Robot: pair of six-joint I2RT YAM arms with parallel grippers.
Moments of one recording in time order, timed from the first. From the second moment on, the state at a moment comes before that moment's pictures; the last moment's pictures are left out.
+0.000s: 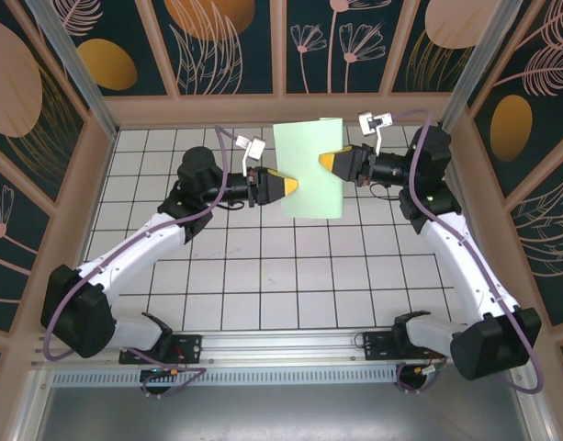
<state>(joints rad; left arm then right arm) -0.58 1.37 1.04 0.35 0.92 -0.79 0.26 1.17 1.13 0.11 -1.12 0.70</state>
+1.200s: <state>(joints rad) -0.54 1.76 0.86 -0.14 0.56 -0.49 0.16 1.35 0.72 -0.22 -0.66 0.58</state>
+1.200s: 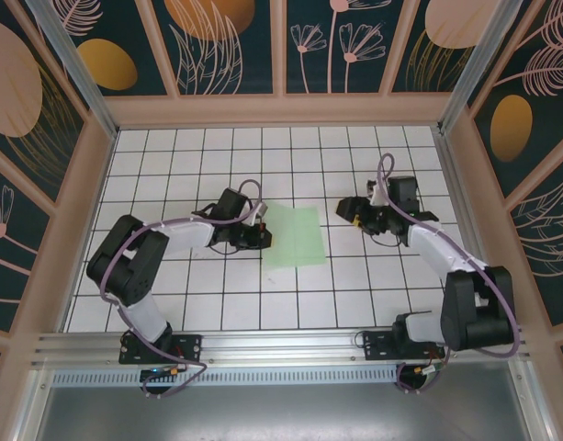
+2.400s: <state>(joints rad) -0.53 1.78 0.95 -0.24 0.59 -0.44 0.38 1.76 0.84 -0.09 -0.53 0.73</state>
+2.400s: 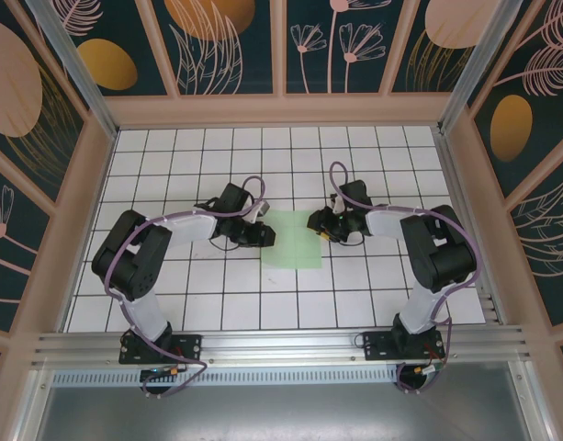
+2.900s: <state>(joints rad) -0.59 1.78 1.00 -0.11 0.70 -0.51 0.39 1.76 0.84 -0.09 -0.52 0.72</state>
